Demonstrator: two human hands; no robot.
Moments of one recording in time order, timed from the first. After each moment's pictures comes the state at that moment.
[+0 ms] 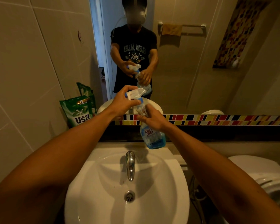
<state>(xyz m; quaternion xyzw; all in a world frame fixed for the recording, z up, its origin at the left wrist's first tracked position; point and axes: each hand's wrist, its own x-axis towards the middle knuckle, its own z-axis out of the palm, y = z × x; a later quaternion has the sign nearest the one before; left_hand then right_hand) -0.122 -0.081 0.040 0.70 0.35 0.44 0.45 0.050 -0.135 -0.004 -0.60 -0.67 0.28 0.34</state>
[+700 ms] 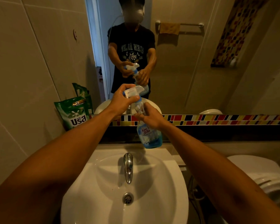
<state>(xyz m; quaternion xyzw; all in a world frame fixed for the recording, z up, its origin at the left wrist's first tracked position) -0.106 -0.062 0.037 0.65 0.34 0.49 0.47 0.054 -0.119 -0.002 -0.59 -0.67 0.28 0.35</state>
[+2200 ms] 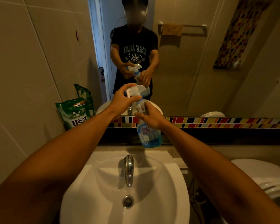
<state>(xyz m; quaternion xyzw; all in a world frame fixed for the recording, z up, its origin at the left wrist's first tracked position) -0.108 -0.050 0.041 0.66 0.34 0.48 0.46 0.057 -0.099 -0.003 -0.59 -0.67 0.29 0.36</state>
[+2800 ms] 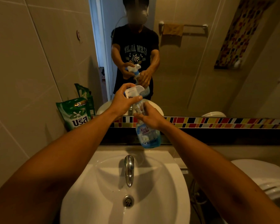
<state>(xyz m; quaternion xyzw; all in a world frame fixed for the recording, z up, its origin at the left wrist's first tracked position) -0.106 -0.053 0.037 0.67 0.34 0.51 0.43 0.052 -0.096 -0.005 -0.58 -0.68 0.29 0.35</state>
